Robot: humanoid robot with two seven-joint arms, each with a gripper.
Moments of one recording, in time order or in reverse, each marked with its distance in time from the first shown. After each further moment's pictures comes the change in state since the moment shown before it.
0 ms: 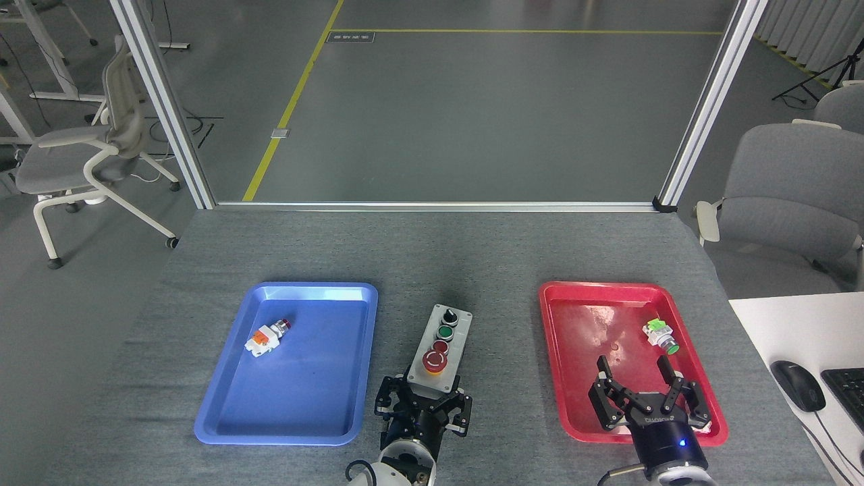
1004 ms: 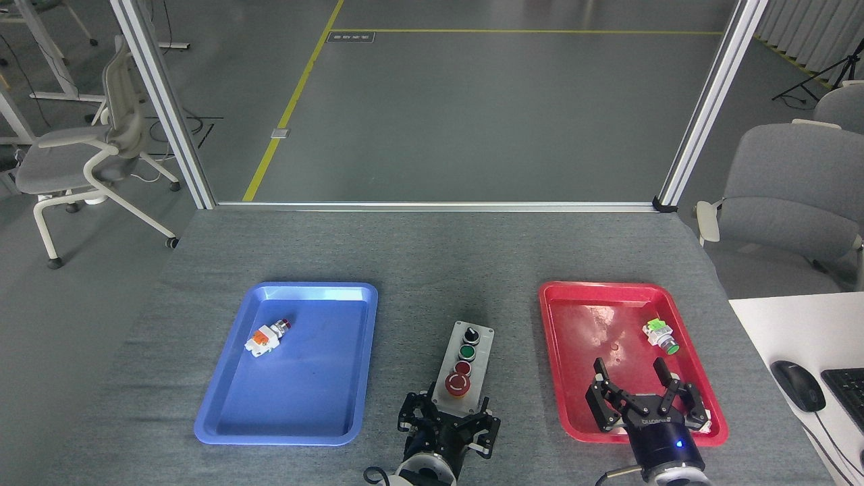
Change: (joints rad) left arm 0.033 0.004 -0.107 -0.082 0.080 -0.006 -0.075; right arm 0.001 0.007 0.000 0.001 0.002 -0.006 0.002
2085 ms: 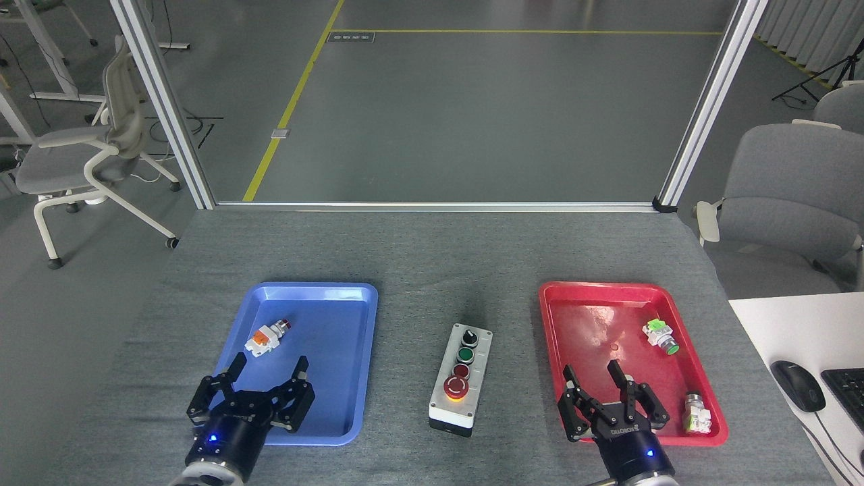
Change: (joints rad) left arm 0.390 0.468 0.594 -0.723 0.016 -0.258 0.005; right arm 0.028 0.040 0.057 -0.013 0.002 -0.087 -0.001
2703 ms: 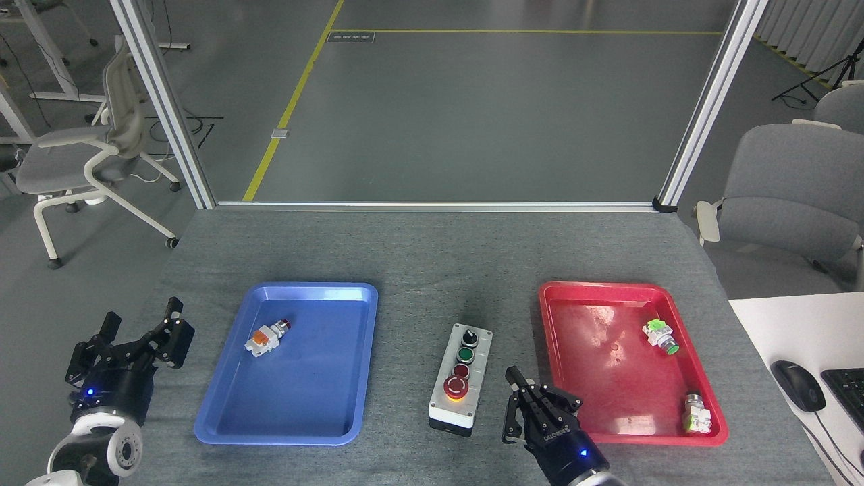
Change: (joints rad) left arm -0.132 -0.017 0.387 0.240 0.075 -0.214 0.054; right arm -0.017 0.074 0.138 0.015 0.077 -0.099 0.021
